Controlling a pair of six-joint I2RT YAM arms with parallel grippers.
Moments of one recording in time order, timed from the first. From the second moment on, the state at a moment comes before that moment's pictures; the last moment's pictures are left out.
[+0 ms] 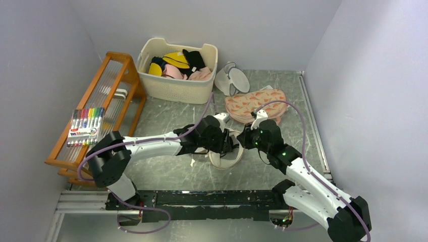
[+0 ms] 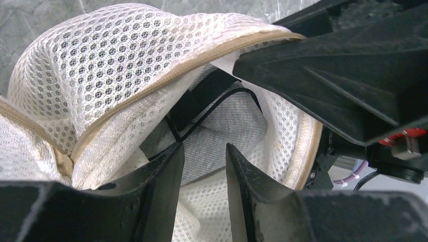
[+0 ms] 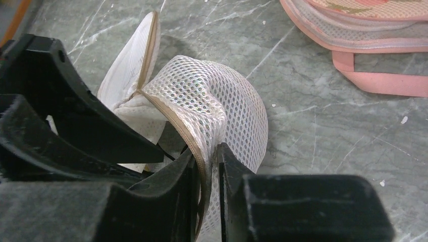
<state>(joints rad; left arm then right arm) -1.03 1.60 0.99 -0.02 0.08 -0.60 0.54 0.84 0.51 -0.18 -0.04 0.34</state>
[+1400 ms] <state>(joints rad) -1.03 1.31 1.07 -0.12 0.03 -0.53 0.54 0.84 0.50 -0.17 -0.02 0.33</state>
